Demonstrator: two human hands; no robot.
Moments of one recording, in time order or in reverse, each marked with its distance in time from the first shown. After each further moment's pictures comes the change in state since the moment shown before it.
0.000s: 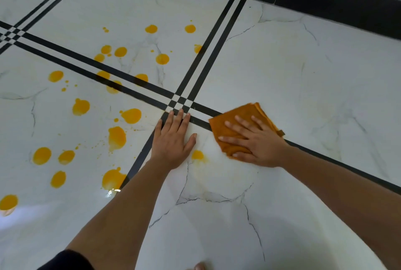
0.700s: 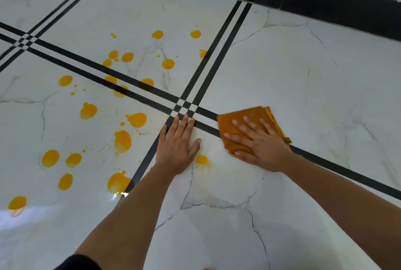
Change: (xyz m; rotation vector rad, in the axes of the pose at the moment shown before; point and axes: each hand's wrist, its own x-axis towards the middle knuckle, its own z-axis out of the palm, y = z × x) left_hand -0.002 0.000 0.002 -0.022 0.004 -0.017; right_hand 0.005 -0.004 0.002 0.030 0.060 0.136
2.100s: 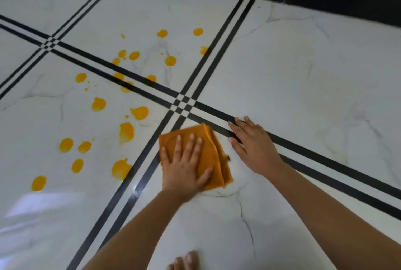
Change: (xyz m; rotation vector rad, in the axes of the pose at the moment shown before) left_hand -0.071 0.049 0.009 0.074 -0.069 -0.032; right_hand -0.014 -0.034 -0.025 0.291 0.004 0.242
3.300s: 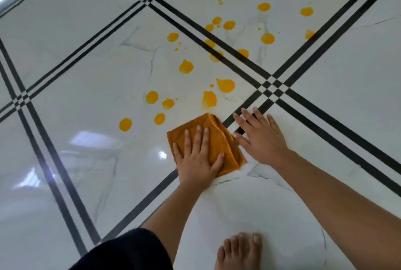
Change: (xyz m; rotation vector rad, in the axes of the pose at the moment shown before) left_hand -0.087 -0.100 0.015 -0.147 0.072 -0.545; right_hand 0.048 -0.158 0.045 -0.177 -0.212 -0.267
